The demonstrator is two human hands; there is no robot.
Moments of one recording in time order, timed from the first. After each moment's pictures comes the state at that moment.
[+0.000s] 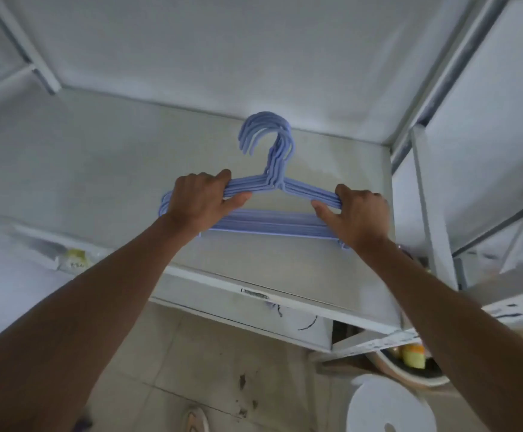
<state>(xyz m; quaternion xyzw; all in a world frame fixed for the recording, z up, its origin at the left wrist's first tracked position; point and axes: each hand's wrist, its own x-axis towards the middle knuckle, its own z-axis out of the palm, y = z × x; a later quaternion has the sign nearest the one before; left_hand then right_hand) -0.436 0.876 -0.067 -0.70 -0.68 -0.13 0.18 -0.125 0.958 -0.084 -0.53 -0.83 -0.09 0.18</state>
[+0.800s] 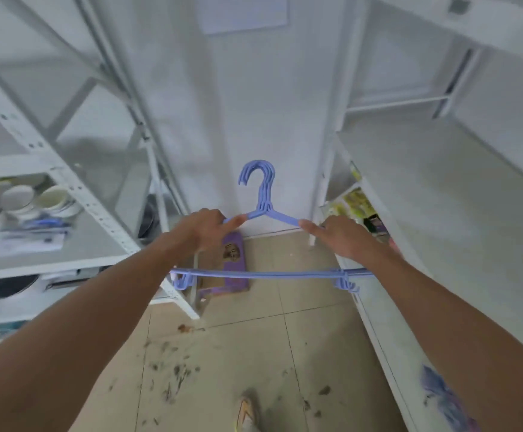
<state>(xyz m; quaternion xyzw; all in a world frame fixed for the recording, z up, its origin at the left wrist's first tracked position) -0.543 0.289 0.009 -0.13 -0.98 -0.08 -0.11 -0.488 0.610 -0.007 -0.02 -0.98 0.18 -0.11</state>
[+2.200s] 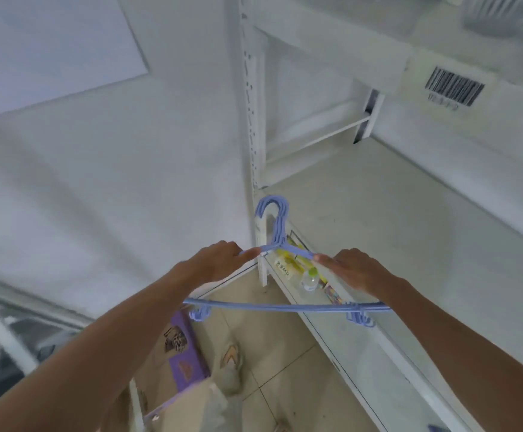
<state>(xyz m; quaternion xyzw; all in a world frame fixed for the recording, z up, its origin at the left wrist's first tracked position) -0.905 0.567 -0.059 -0.37 -0.90 -0.09 -0.23 -0.707 0.841 -0.057 -0.25 -0.93 0.22 -0.14</state>
